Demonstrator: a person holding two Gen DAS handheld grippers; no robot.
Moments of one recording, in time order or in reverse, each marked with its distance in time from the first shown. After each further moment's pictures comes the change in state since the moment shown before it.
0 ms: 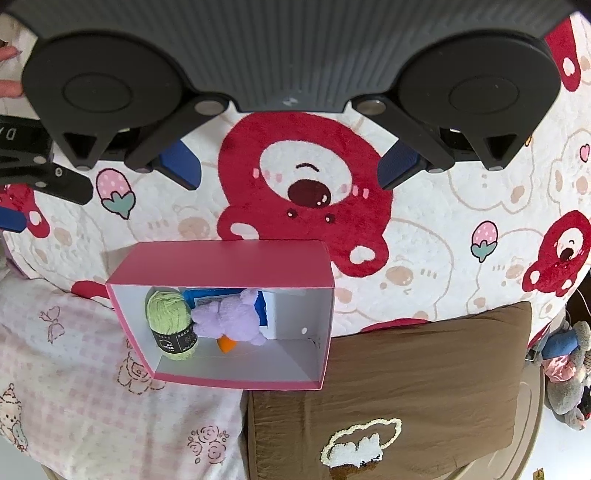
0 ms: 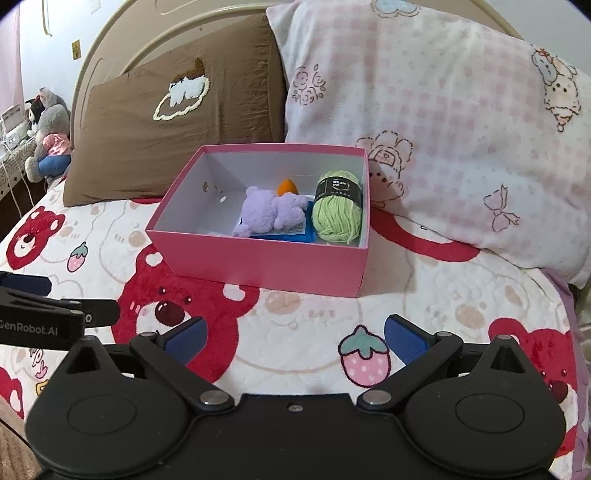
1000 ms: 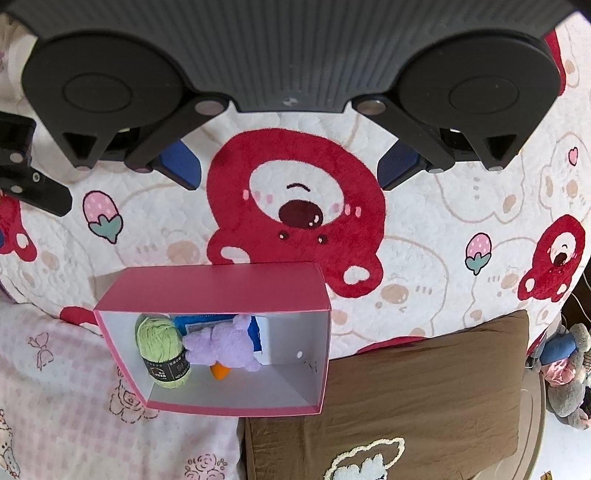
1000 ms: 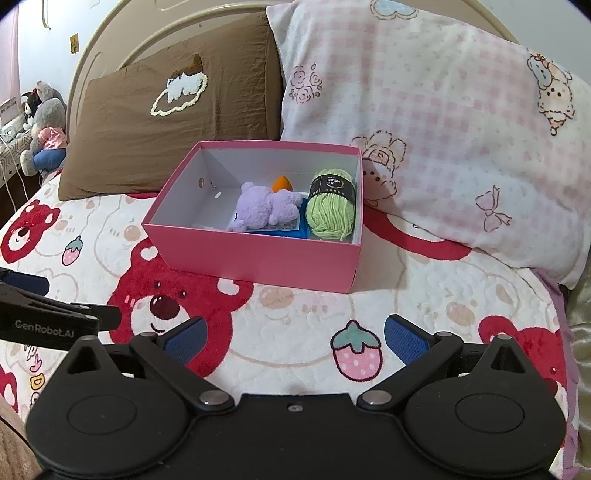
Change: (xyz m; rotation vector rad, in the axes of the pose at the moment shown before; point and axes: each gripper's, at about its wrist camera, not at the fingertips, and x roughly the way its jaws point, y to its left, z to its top) left arm 0.010 -0.005 0.000 0.026 0.086 0.037; right arm -0.006 0.003 -0.002 -0.020 0.009 -0.028
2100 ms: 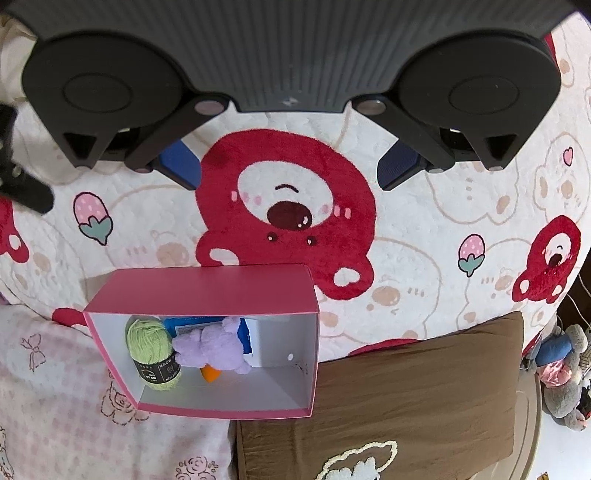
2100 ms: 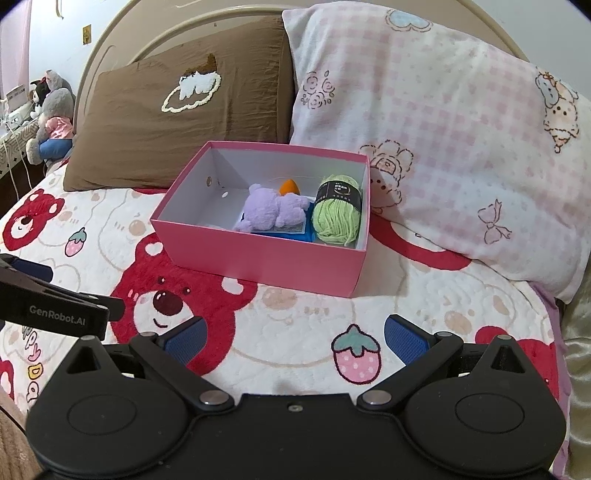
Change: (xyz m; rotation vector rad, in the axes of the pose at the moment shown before) left arm 0.003 0.006 0.000 0.001 0.004 0.023; right arm -0.007 0.007 0.000 -0.050 -0.014 -0.006
